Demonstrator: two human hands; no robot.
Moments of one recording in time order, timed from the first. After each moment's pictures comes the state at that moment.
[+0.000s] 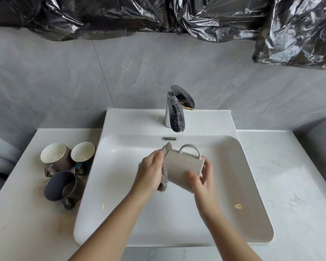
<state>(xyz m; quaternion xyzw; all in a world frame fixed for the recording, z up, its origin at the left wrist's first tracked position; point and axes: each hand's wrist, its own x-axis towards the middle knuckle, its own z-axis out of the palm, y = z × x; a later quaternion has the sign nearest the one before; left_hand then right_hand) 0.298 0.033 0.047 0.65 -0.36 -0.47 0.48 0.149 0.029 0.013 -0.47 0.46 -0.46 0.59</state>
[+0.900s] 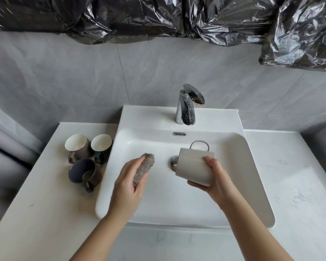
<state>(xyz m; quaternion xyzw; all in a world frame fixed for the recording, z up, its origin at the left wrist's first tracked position) 0.354 0.134 0.025 0.65 -0.58 -0.13 0.47 0.133 0.034 0.052 -0.27 0.51 -0.36 0.74</state>
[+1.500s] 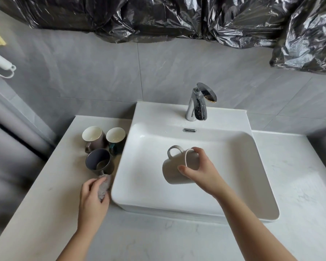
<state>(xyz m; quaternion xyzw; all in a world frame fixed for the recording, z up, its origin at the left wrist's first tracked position) 0.446 0.233 -0.050 0.83 -0.43 -0.07 0.35 0.171 0.058 0.057 -0.67 0.52 -0.20 0.50</state>
